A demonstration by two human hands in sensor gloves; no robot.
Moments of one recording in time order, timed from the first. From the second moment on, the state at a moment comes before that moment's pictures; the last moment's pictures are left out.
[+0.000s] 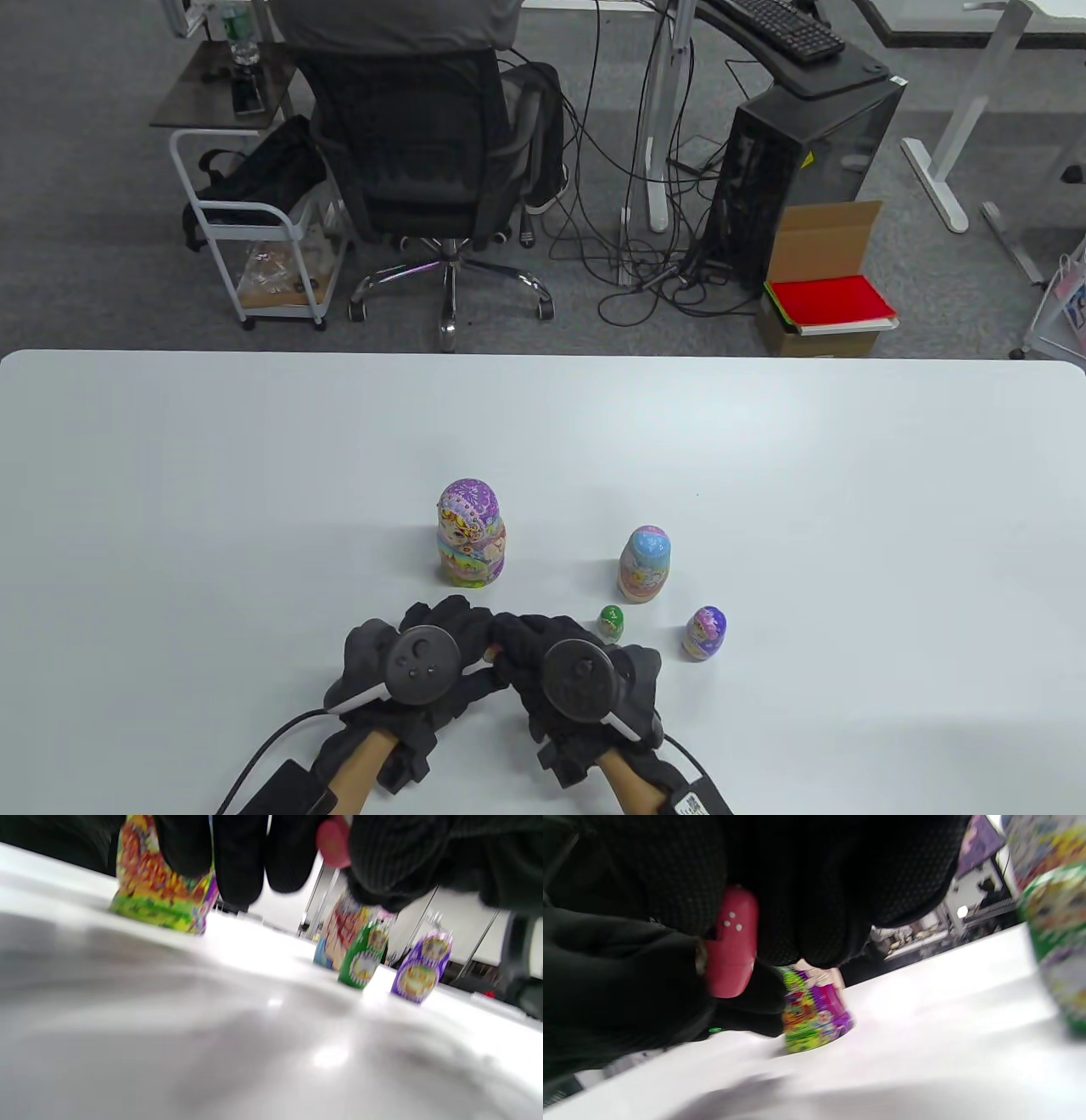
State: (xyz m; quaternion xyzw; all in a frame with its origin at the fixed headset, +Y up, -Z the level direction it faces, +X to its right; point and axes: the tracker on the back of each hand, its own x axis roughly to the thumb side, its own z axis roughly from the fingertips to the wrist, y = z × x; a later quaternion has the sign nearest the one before) left_hand -0.155 -0.753 -0.287 -0.09 -0.27 0.14 0.95; right_hand 0.029 -0.721 -0.266 0.16 -0.12 0.96 0.21
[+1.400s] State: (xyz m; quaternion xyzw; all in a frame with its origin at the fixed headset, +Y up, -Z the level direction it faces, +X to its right) left_hand -0.153 -0.755 -0.288 -0.12 -0.29 0.12 0.94; right_hand 0.067 -0.733 -0.291 0.04 -0.08 0.99 -0.04
